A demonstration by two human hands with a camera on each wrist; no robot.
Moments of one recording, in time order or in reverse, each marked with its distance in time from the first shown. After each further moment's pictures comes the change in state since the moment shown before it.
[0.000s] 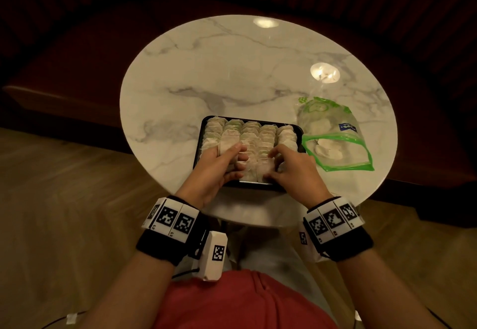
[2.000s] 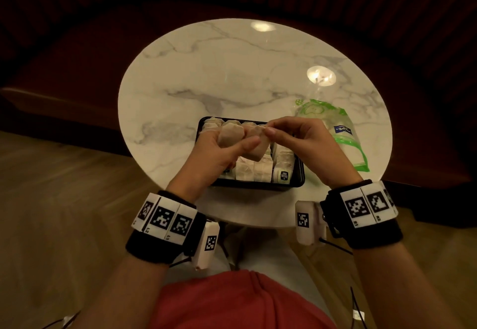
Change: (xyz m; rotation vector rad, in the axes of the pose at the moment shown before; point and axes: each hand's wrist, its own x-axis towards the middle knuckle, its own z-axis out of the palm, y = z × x) left_hand -0.021 0.034 0.005 0.295 -0.106 0.388; right_hand -0.002 -0.033 -0.069 0.745 -0.007 -0.202
